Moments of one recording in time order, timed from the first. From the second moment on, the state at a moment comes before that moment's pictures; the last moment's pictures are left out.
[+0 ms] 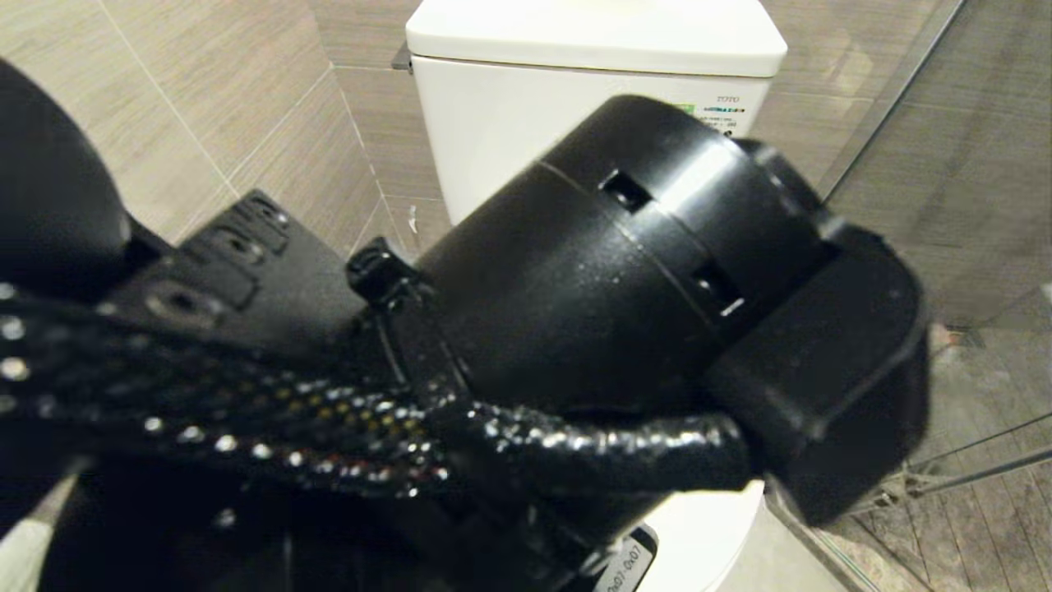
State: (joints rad) left arm -1.29 1.70 -1.66 0.86 0.50 -0.34; right arm 0.00 0.00 0.00 0.00 0.02 -0.02
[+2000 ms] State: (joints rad) left arm -1.07 1.76 -1.66 0.74 0.47 -0.31; right arm 0.00 0.00 0.00 0.00 0.02 -0.02
